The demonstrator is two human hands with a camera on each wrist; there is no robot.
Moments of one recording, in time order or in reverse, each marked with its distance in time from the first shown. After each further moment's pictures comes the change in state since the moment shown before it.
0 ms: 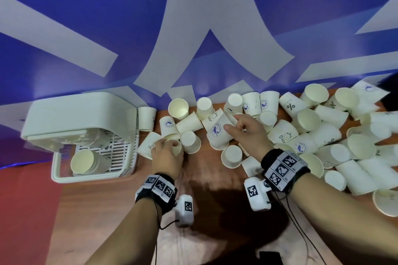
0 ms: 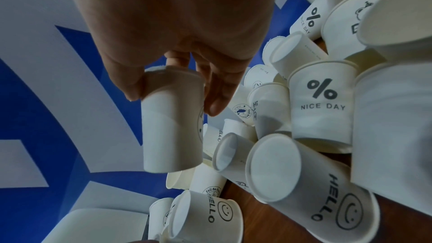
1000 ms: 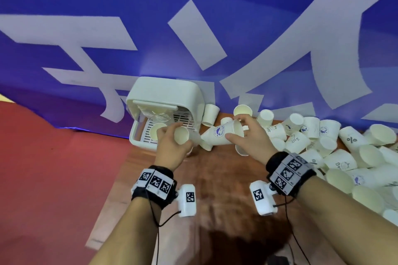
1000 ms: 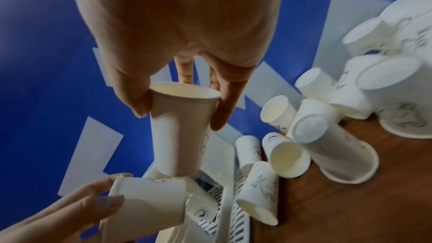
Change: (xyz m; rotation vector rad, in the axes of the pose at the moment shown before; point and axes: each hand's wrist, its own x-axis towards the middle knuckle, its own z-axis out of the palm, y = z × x) left_hand -0.067 -0.099 -0.157 -0.459 0.264 0.017; right_hand -0.058 -0.112 0.132 -0.131 -0.329 -0.176
